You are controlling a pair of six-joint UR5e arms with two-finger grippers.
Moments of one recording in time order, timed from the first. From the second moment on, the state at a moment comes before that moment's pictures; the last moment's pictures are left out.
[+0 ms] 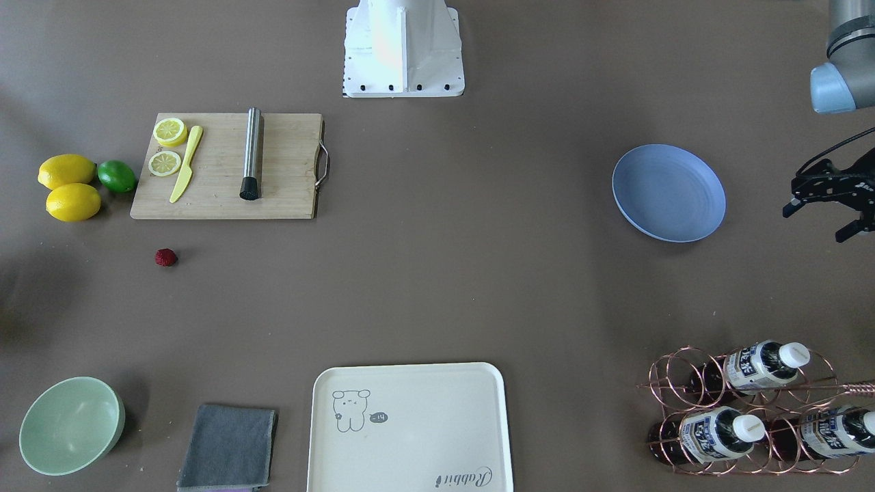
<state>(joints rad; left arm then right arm) -1.24 -1.59 -1.57 -2.19 -2.39 -0.22 1.37 -1.62 1.79 -1.33 2.29 0.35</state>
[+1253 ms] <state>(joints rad) -0.96 -1.45 -1.45 -2.73 -2.29 -0.62 1.33 -1.63 1.79 -1.30 2.26 0.37</state>
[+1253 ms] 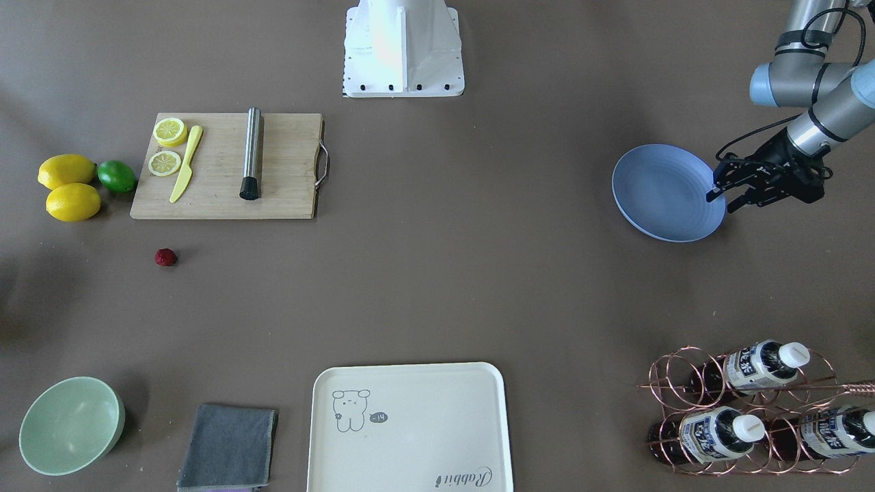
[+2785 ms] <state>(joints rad) -0.70 -1.99 -1.50 -2.37 -2.08 -1.08 1.32 -1.63 1.79 -1.30 2.26 0.38</state>
